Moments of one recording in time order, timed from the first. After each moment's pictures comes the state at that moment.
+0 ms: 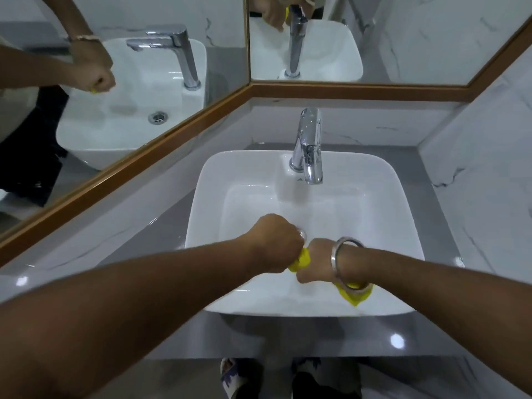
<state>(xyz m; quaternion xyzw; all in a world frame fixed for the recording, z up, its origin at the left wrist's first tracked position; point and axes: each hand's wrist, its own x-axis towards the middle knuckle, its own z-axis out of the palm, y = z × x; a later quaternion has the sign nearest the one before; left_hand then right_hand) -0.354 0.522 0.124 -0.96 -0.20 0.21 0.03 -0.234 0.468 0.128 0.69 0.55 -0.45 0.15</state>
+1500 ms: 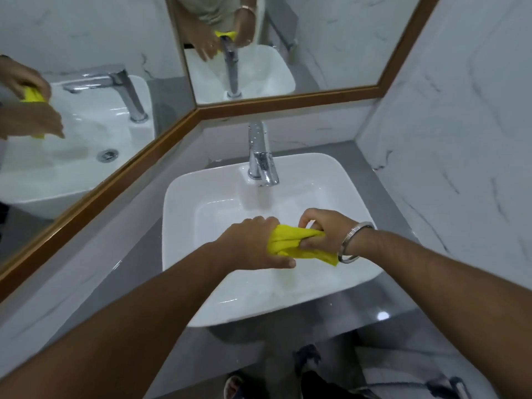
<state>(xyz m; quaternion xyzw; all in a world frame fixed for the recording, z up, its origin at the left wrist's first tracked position) -0.367 0.530 0.116 -0.92 -0.29 0.08 -0.26 -0.171 0.435 0.133 0.74 0.56 -0.36 -0.10</state>
